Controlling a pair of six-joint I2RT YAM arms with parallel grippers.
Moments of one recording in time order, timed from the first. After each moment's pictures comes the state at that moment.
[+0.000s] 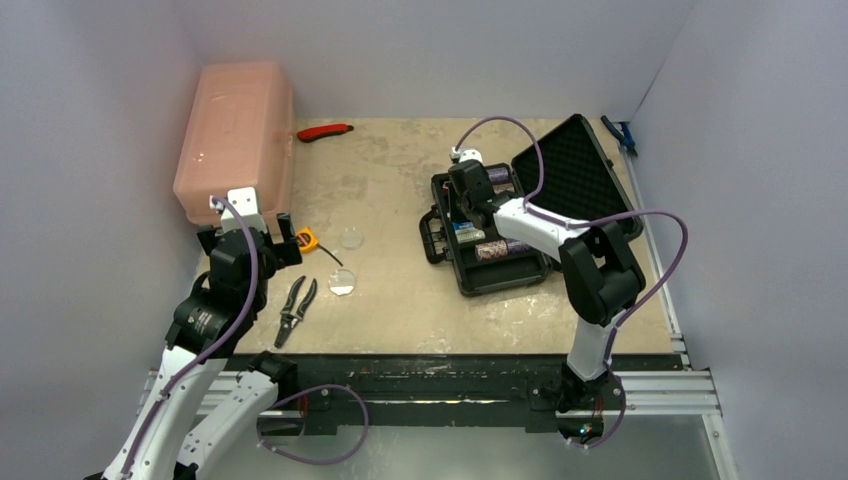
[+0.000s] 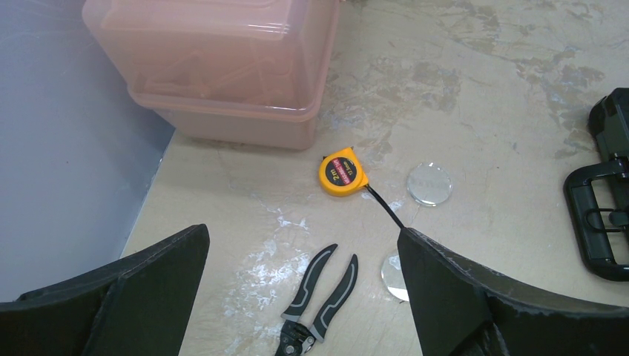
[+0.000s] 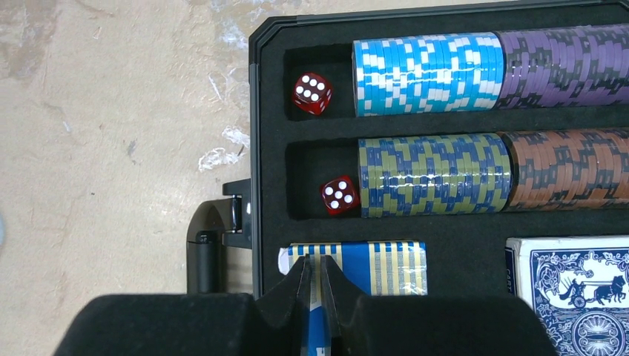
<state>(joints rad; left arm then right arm) -0.38 0.62 0.92 -0.74 -0.60 -0.22 0.58 1.85 1.24 -0.17 0.25 0.34</state>
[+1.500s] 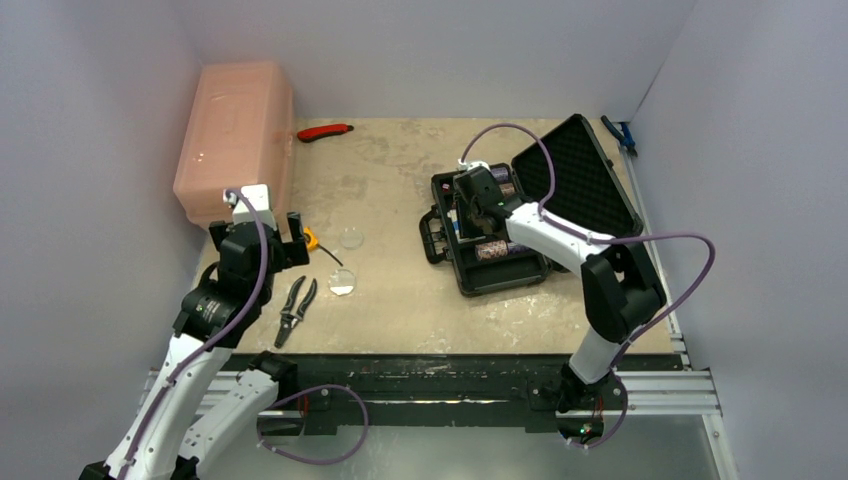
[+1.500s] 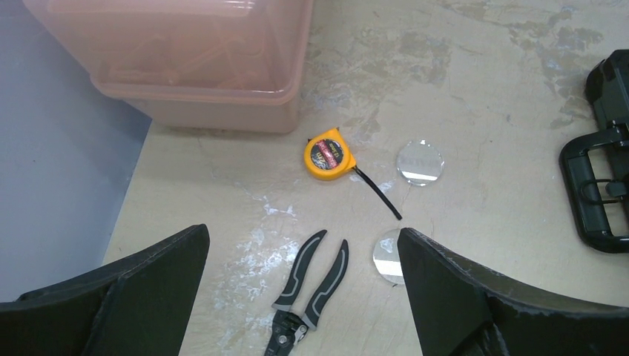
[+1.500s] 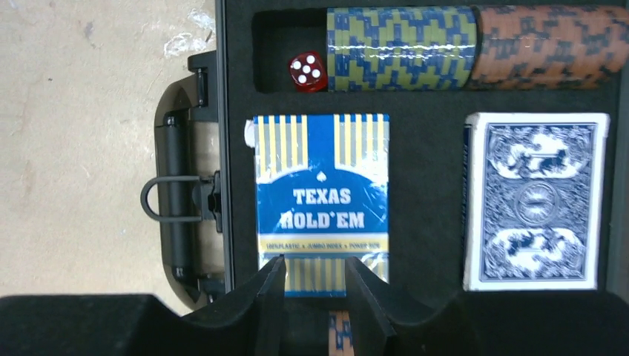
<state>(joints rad) -0.38 0.67 0.92 -0.75 -0.55 -0.23 0.59 1.72 1.22 -0.41 0.24 0.33</state>
